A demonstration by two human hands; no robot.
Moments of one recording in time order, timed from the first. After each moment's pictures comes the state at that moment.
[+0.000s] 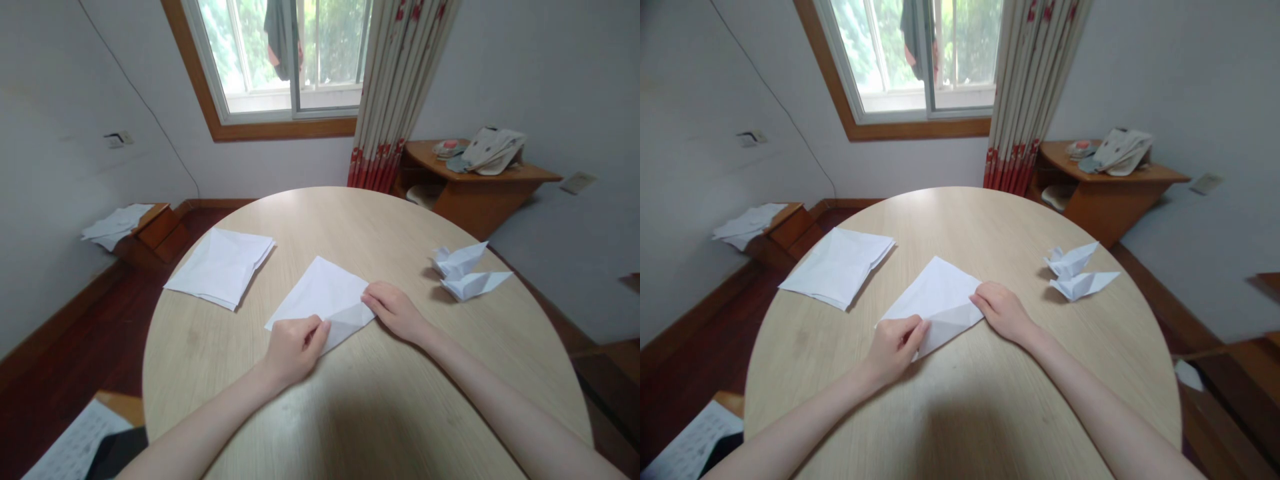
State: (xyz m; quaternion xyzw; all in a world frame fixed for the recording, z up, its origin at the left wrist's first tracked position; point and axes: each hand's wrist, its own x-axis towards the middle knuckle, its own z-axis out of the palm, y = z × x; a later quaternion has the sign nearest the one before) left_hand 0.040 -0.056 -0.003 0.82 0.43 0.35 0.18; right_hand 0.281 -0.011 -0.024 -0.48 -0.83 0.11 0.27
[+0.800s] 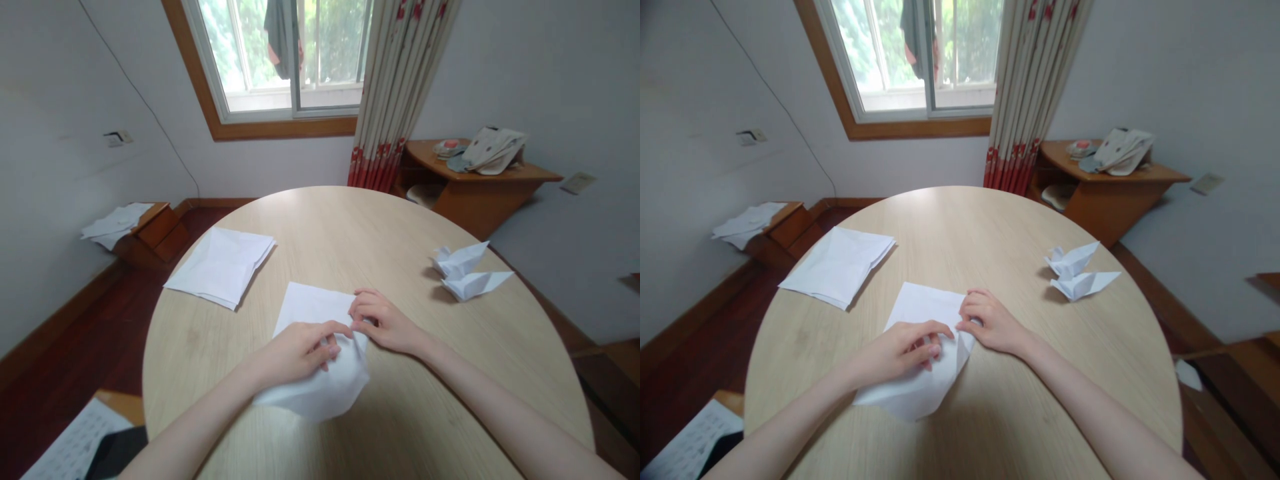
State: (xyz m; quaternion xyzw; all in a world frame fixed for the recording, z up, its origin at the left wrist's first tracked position) left_hand 0.030 -0.048 0.016 0.80 0.33 0.14 0.48; right_hand 0.266 -0.020 -0.026 -0.31 -0.88 0.19 0.32
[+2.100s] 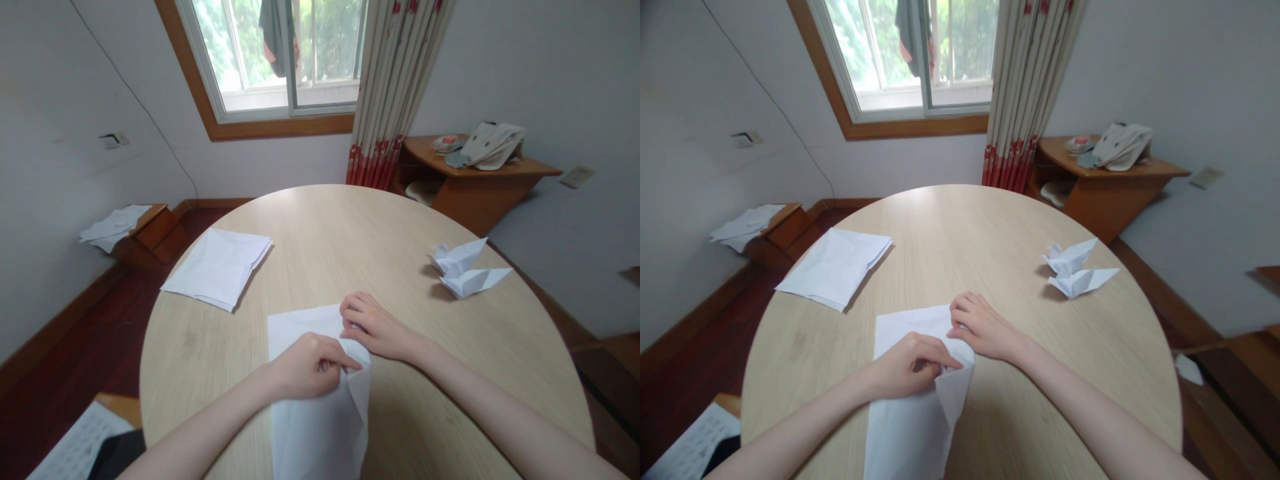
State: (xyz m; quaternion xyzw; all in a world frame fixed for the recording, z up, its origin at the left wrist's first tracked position) left_hand 0.049 -0.059 0.000 0.82 0.29 0.18 0.46; right_hand 0.255 -0.029 -0.022 -0.34 -0.89 0.19 0.22
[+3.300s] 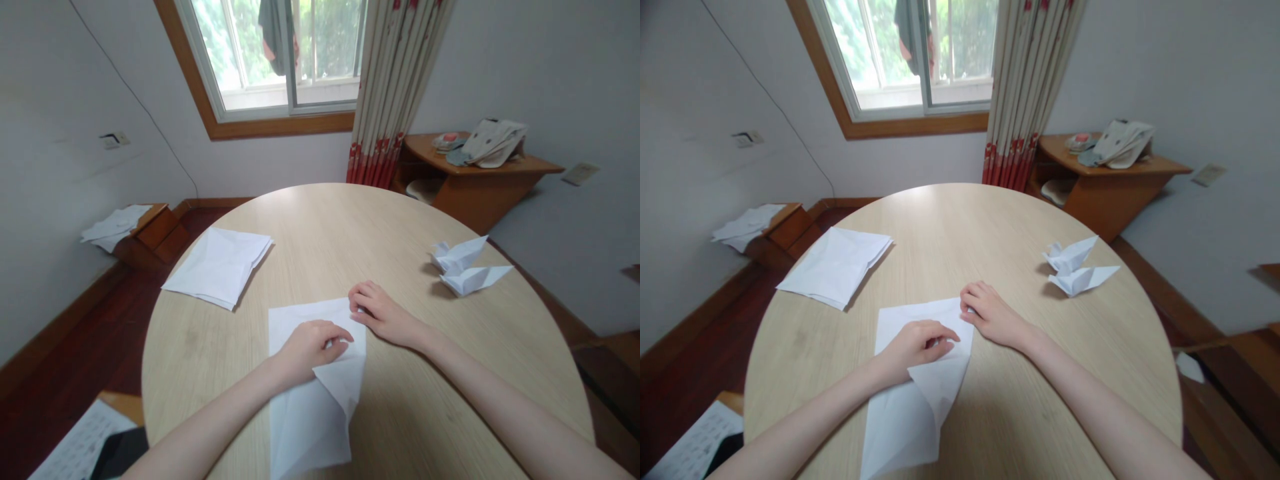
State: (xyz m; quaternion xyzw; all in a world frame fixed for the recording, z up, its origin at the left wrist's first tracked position) left_hand 0.057 -0.045 -0.009 0.84 0.38 0.15 0.36; right_hand 0.271 -0.016 -0.025 -0.39 -0.87 0.19 0.23
